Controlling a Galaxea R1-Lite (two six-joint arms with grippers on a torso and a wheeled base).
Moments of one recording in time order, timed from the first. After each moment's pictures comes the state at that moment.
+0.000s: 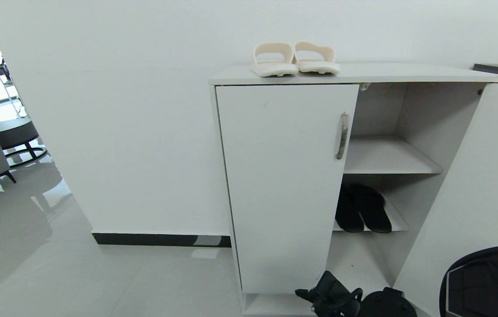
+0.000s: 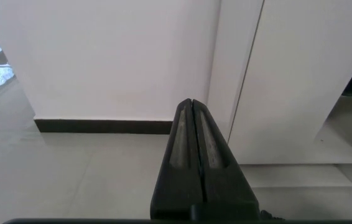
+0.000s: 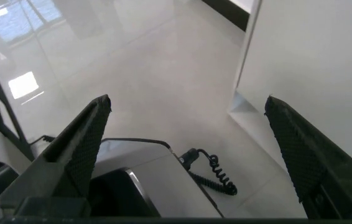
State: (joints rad) left arm 0.00 0.00 0.00 0.00 0.00 -0.02; right arm 0.99 2.16 -0.27 -1.57 0.01 0.15
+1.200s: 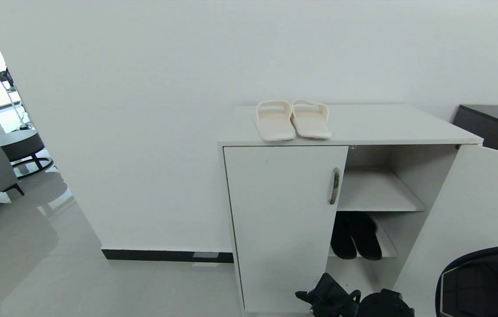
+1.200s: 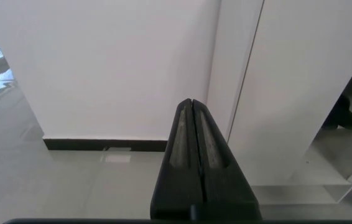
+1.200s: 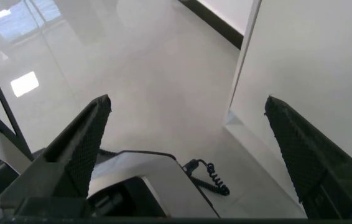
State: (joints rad) left arm 0.00 0.00 0.00 0.00 0.00 -0.02; right arm 0.99 2.18 -0.27 -1.57 0.00 0.15
